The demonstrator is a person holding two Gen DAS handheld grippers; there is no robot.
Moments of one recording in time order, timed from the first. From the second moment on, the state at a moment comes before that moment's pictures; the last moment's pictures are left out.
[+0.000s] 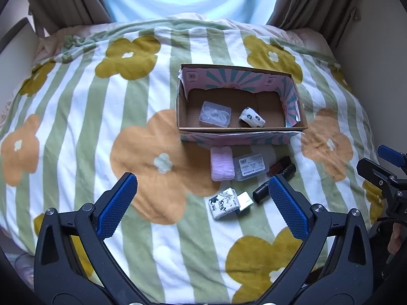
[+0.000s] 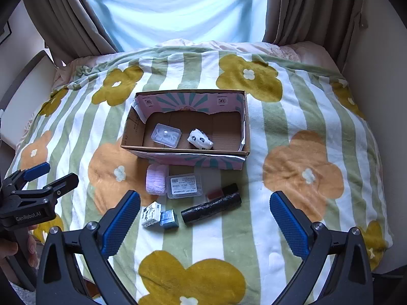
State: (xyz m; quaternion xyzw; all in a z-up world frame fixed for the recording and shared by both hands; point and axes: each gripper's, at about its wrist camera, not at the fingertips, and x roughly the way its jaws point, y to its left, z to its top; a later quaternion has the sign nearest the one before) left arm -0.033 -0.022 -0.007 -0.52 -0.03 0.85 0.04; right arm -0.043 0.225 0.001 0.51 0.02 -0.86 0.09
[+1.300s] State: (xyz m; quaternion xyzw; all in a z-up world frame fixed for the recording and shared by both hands) left arm -0.067 0.023 -0.215 -0.58 0.16 0.73 0.33; right arm -0.078 0.241 -0.208 0.61 -0.18 -0.77 -0.10
